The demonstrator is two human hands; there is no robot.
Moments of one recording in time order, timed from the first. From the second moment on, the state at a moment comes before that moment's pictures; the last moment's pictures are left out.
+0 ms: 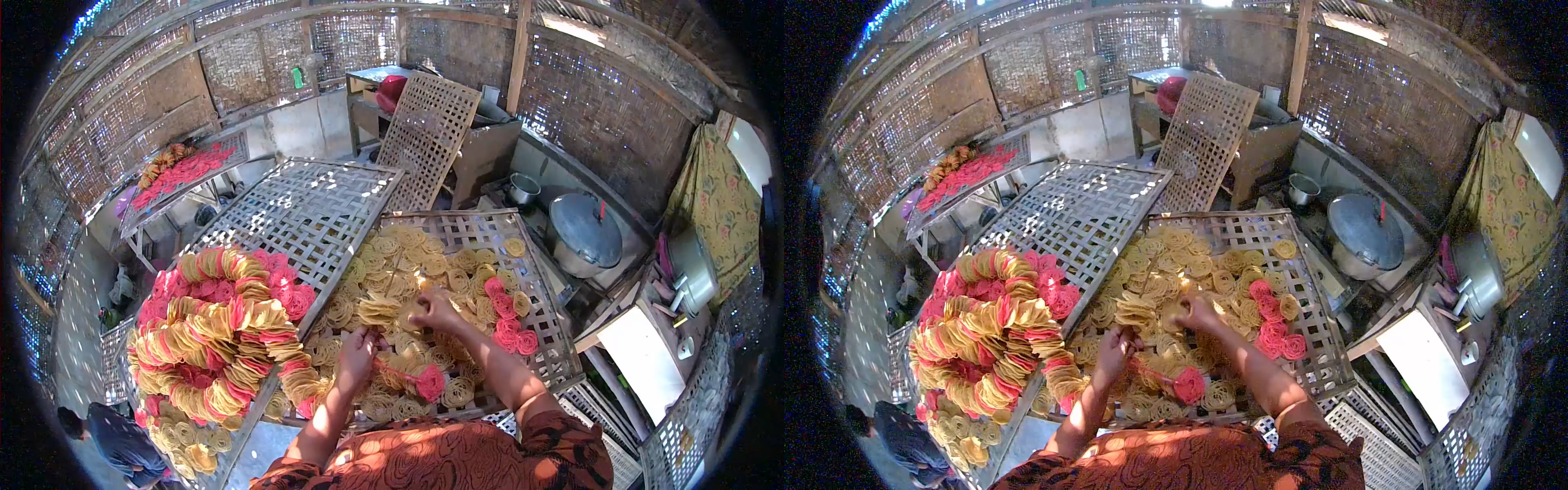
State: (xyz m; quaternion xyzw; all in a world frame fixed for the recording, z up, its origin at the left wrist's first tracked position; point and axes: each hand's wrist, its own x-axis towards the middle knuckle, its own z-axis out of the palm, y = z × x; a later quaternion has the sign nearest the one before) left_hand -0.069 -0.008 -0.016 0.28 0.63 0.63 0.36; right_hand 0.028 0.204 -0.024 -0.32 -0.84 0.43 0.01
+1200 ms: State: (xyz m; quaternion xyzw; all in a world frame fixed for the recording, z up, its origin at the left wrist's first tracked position) left_hand -0.038 -0.003 -0.006 0.47 0.61 0.53 0.34; right_hand 0.101 0.228 0.022 -0.24 -0.75 0.50 0.36
